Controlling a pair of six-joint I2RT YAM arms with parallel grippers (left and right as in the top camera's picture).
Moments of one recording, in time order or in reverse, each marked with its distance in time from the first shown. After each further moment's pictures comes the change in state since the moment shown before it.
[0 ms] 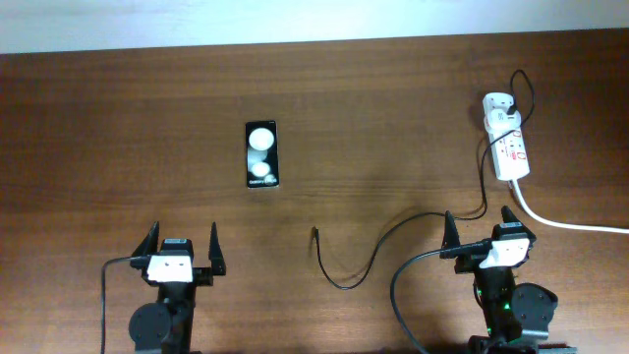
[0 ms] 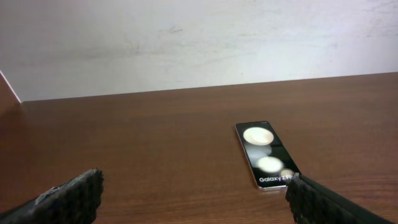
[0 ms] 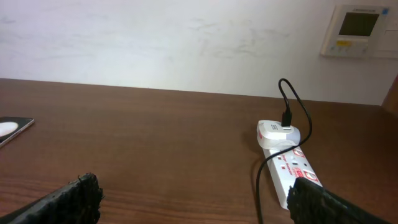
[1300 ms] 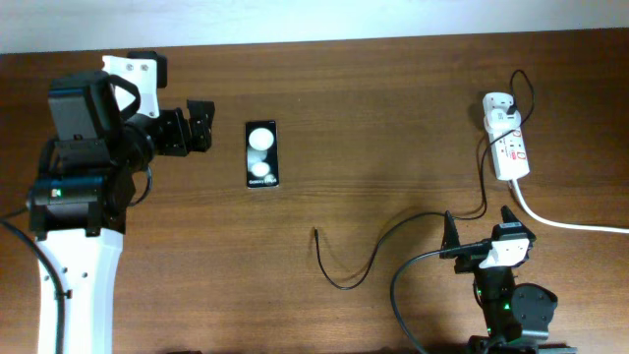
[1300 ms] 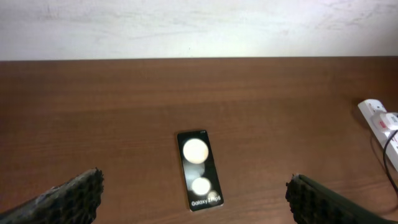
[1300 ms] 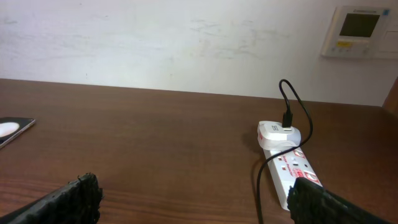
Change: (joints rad) left arm 0.001 1.303 1.456 -0.698 0.238 -0.095; right arm 0.003 -0.003 0.000 0.000 0.000 0.000
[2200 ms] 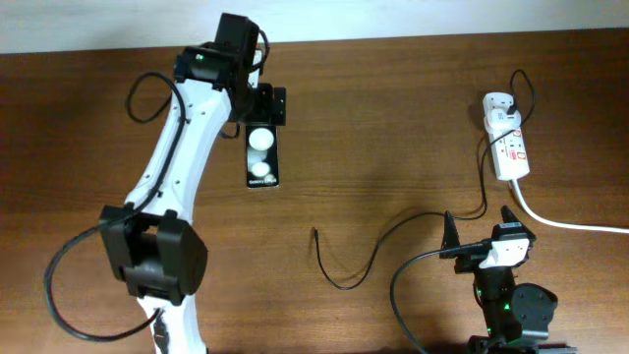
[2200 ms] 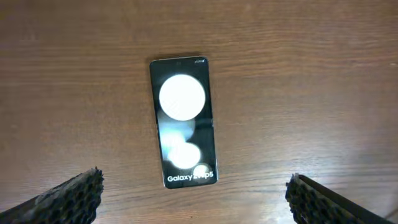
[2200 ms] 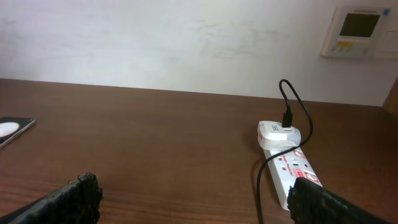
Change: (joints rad) left arm -0.294 0.765 0.575 -0.414 -0.283 -0.192; right arm 0.000 0.000 0.000 0.000 0.000 0.000
